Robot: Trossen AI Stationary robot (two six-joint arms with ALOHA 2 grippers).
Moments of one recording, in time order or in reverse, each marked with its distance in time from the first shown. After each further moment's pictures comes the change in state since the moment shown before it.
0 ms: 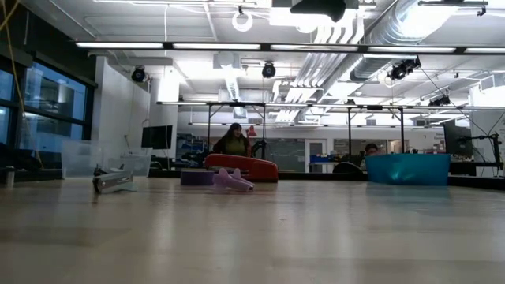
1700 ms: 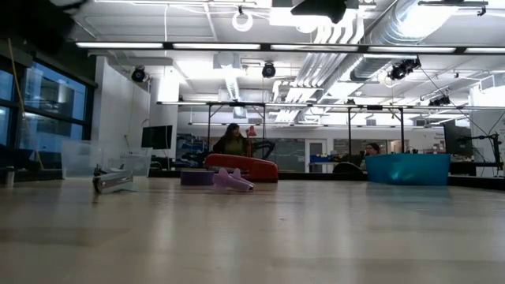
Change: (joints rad) left arm 0.393 -0.058 0.129 -0.200 -0.217 0.473; right arm 0.000 0.000 0.000 -0.025 -0.029 -0.002
